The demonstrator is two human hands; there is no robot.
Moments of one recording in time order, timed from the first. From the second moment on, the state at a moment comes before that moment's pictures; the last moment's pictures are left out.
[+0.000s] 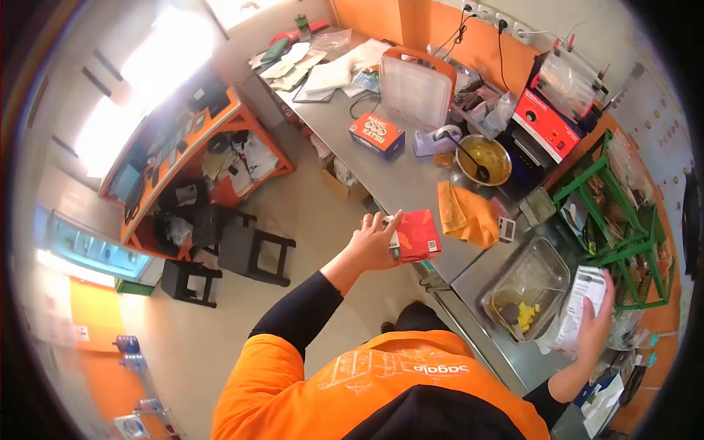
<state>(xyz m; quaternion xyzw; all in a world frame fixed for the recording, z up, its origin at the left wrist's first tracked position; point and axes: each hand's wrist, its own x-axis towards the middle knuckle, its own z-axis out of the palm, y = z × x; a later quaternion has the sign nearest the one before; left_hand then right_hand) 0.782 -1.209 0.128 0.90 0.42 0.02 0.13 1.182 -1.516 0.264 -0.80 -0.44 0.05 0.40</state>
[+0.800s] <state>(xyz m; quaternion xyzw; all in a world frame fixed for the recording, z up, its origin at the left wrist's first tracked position) 0.817 -0.940 0.024 0.98 0.12 -0.04 0.12 0.961 -0.874 0.026 -0.74 -0.50 0.03 0.44</state>
